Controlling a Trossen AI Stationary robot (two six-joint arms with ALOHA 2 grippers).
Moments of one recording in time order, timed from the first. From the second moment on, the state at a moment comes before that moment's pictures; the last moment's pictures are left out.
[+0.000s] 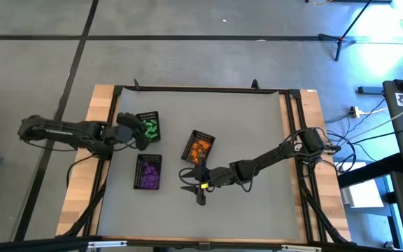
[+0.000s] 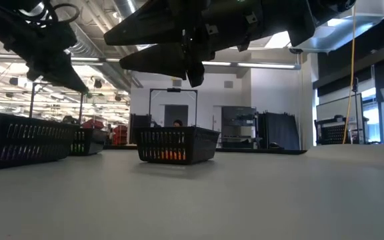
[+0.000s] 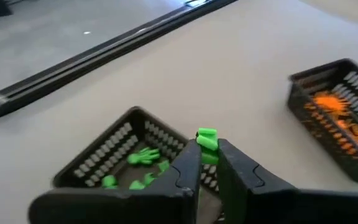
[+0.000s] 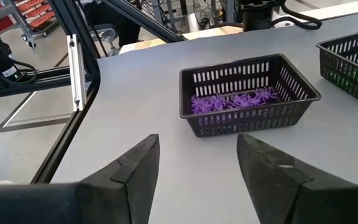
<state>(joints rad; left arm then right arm) -0.06 0.58 0.44 -0.63 -0.69 -0.62 0.33 2.00 1.16 0.54 0.22 0.28</state>
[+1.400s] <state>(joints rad) -0.06 0.27 0.44 -0.10 -0.08 -0.07 0.30 1.13 0.41 0.68 0.33 0.12</state>
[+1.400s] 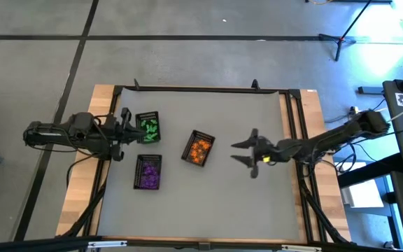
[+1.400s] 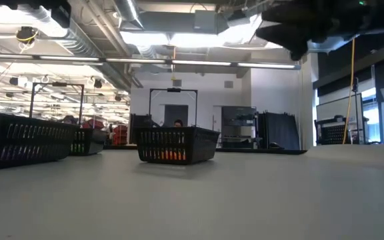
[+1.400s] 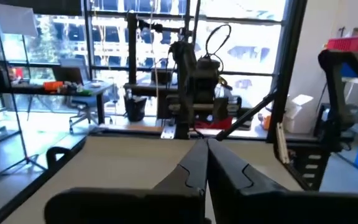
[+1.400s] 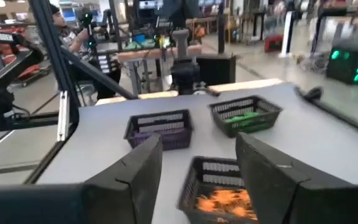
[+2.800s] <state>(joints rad) -0.06 0.03 0.17 0.05 -0.25 -0.07 0.28 0.00 0.13 -0.06 -0.07 -0.07</state>
